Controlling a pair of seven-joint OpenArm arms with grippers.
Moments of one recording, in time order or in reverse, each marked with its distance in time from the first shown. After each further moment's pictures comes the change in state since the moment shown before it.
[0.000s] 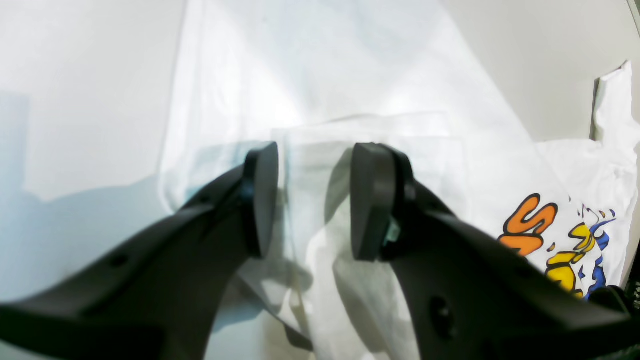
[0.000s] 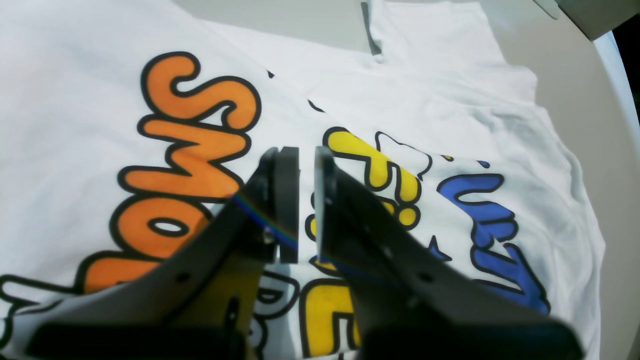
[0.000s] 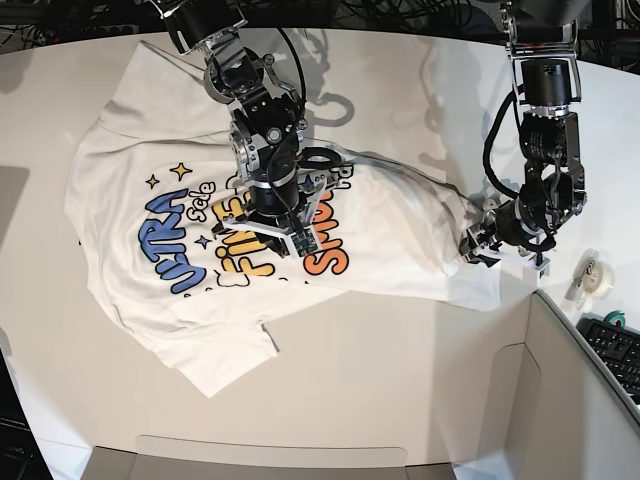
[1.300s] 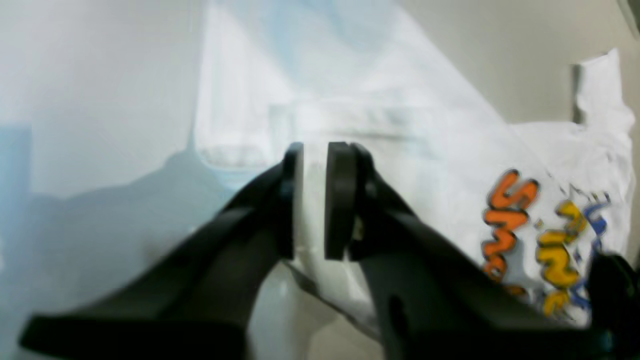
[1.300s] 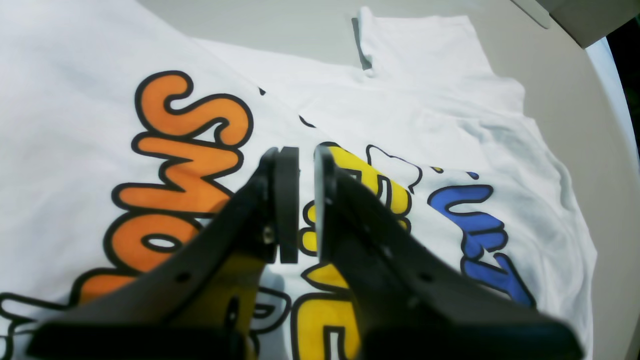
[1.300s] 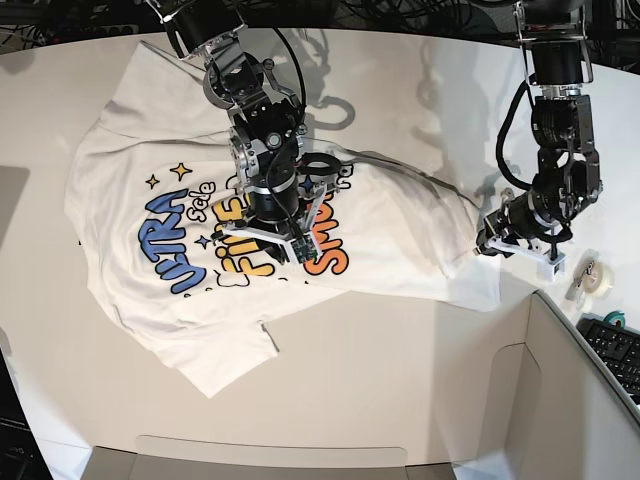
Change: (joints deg) left arm 5.2 -2.4 -1.1 11.5 0.0 4.7 3.5; right arm 1.1 0.0 0.0 0.0 0.0 0.0 0.0
